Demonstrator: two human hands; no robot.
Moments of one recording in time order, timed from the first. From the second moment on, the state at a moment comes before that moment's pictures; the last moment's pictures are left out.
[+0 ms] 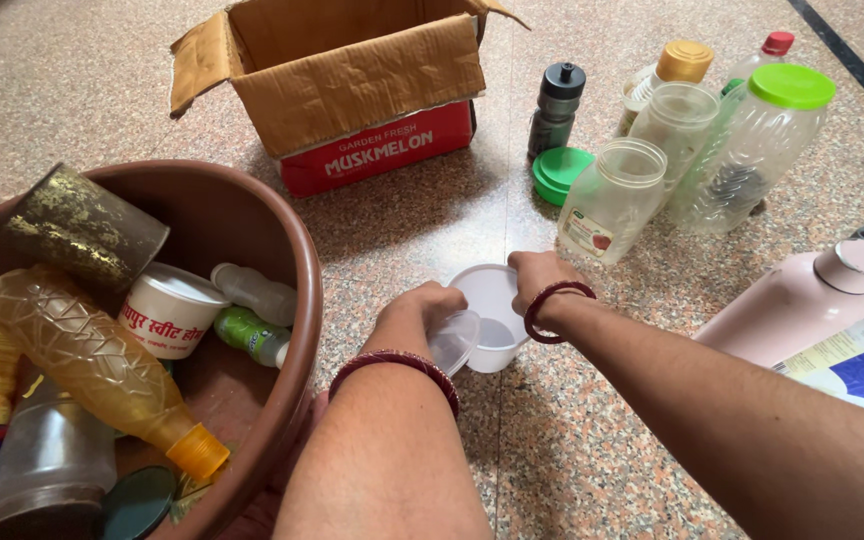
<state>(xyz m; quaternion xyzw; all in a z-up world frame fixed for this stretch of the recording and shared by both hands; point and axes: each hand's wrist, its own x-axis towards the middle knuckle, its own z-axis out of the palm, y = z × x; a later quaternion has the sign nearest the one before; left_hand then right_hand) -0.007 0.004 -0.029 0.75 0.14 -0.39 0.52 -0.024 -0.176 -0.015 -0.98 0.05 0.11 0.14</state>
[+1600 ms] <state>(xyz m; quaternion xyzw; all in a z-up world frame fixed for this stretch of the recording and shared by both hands) 0.026 -0.001 0.050 0.67 0.35 0.26 0.60 0.008 -0.182 0.018 -0.58 0.28 0.52 0.56</state>
